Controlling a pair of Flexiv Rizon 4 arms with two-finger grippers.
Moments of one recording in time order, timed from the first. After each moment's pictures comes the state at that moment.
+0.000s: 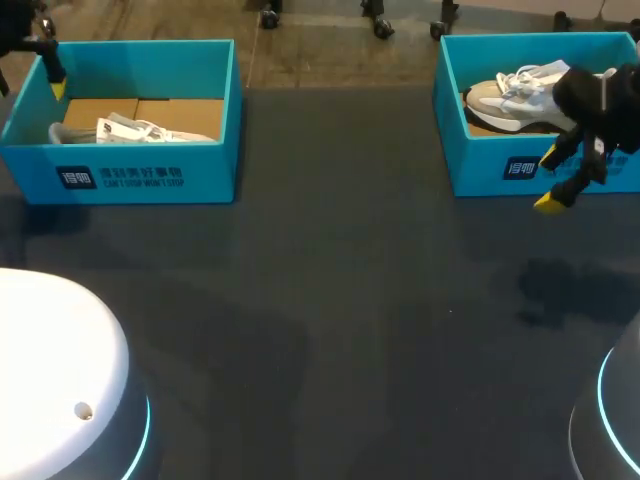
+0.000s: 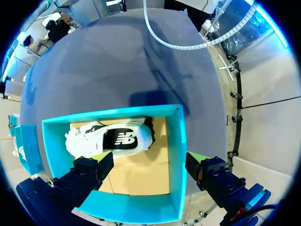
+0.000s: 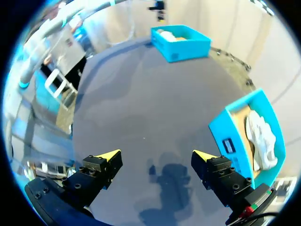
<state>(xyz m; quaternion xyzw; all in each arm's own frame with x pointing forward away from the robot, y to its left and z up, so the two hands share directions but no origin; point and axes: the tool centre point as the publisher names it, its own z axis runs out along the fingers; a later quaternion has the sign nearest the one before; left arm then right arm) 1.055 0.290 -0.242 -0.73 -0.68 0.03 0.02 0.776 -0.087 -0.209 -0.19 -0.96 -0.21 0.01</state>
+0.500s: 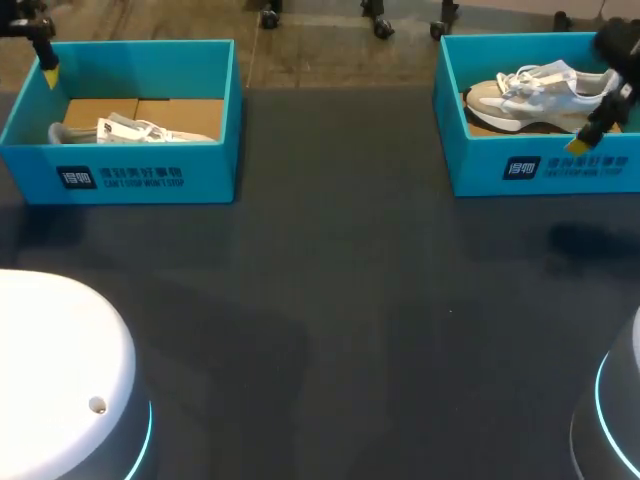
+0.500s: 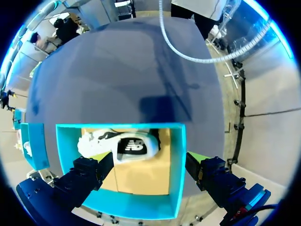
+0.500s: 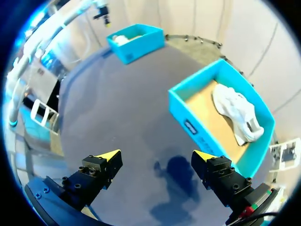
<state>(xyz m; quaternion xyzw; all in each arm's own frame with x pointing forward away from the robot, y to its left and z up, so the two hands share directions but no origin) 1.021 0.283 -0.207 -0.71 -0.70 0.04 0.02 0.861 -0.160 -0.198 -0.33 -0.92 -0.19 -0.02</state>
